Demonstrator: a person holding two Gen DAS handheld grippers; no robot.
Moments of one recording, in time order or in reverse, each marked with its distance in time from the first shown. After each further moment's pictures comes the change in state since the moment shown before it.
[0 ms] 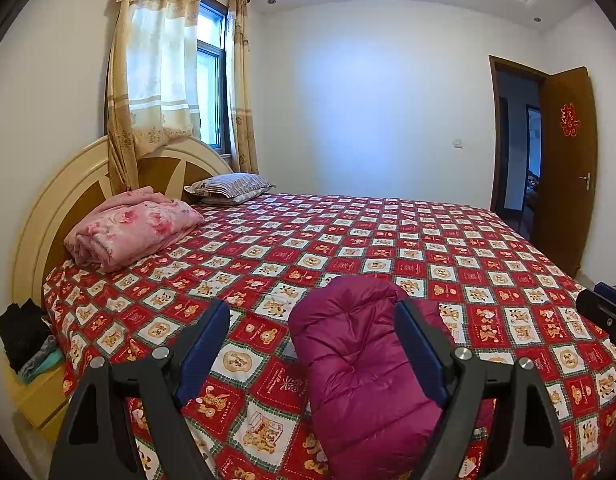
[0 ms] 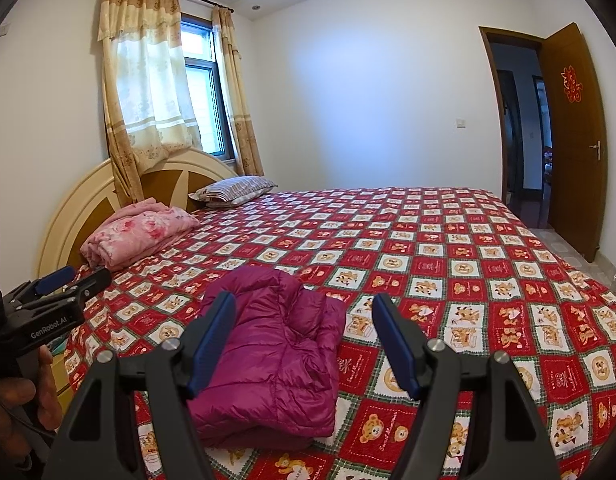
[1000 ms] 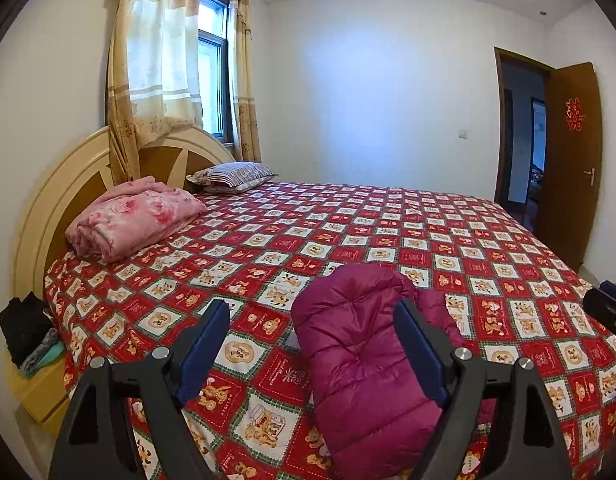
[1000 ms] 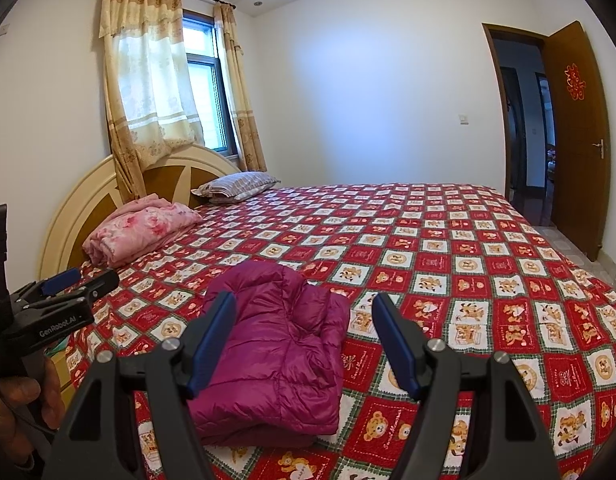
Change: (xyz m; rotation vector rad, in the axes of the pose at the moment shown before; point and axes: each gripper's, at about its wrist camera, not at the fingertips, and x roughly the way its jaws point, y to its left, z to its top) left arm 0.009 0.002 -0.007 0.001 0.044 0.015; right arm 0.001 0.007 -0.003 0.006 0.007 0.000
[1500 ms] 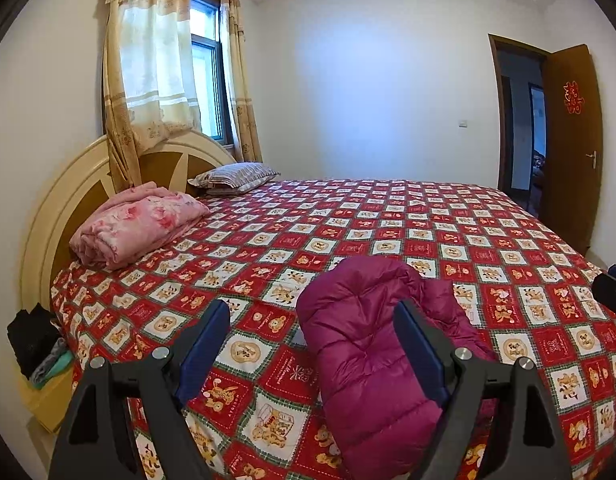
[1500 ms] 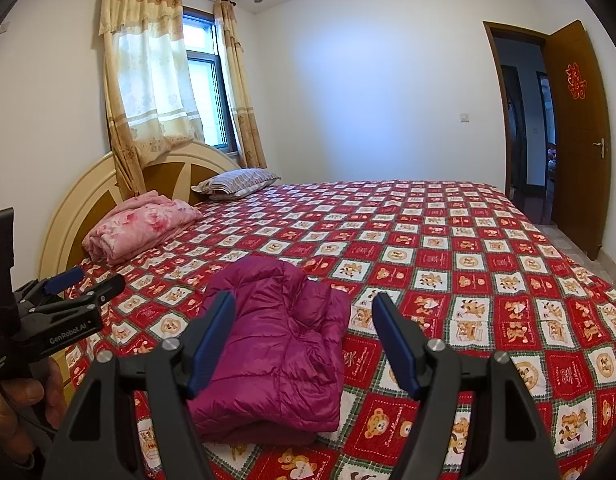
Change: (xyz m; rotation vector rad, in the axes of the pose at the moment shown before) left arm 0.007 -0.007 -0.005 0.047 0.004 0.022; right arm 0.000 0.003 -0.005 -0.002 0.006 0.004
